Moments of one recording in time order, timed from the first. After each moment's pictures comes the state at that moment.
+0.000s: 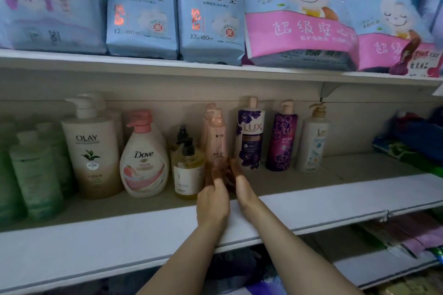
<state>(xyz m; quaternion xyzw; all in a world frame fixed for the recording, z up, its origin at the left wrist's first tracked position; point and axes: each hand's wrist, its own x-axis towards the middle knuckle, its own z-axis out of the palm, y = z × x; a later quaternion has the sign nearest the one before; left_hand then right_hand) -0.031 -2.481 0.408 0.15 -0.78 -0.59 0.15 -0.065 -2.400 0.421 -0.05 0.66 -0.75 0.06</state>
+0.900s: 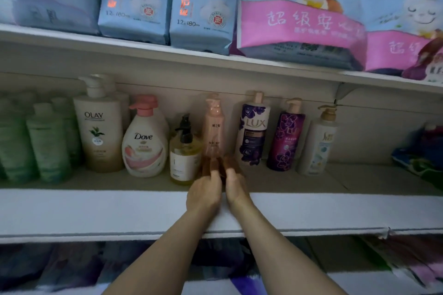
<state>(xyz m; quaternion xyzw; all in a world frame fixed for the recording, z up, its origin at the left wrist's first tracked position) -0.025 -2.472 0.413 0.18 -0.84 -0.50 0.12 -0.062 -2.394 0.406 -0.09 0.71 -0.70 0.01</state>
